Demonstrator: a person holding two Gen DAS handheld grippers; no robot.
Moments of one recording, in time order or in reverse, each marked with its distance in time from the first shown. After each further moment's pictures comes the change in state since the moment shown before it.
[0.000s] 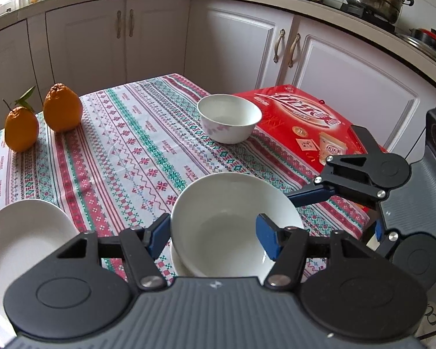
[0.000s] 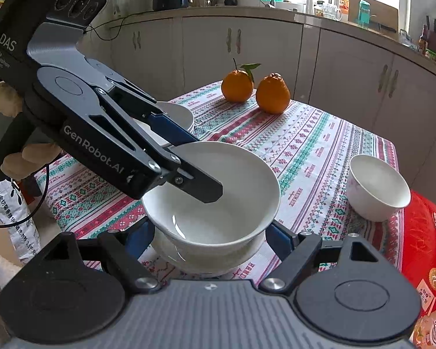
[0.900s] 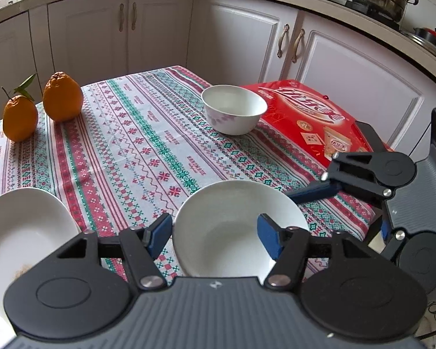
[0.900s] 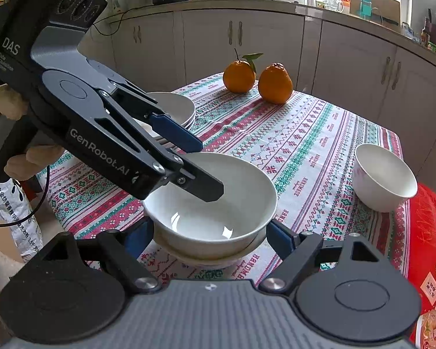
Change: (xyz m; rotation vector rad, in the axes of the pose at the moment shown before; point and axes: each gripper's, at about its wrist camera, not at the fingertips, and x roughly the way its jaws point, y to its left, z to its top) left arm 0.009 0.007 -0.008 -0.013 0.014 -0.003; right arm 0.006 0.000 -0.005 0.009 0.007 0.007
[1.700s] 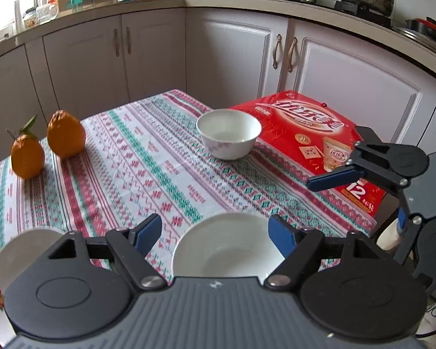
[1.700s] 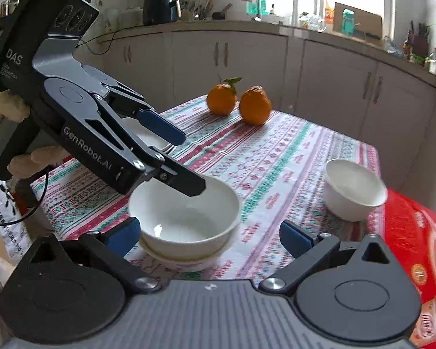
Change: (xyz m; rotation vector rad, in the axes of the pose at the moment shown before) left arm -0.014 -0.023 0.027 0.088 -0.052 0.060; right arm -0.041 -0.017 -0.004 0.012 -0.088 -0.071
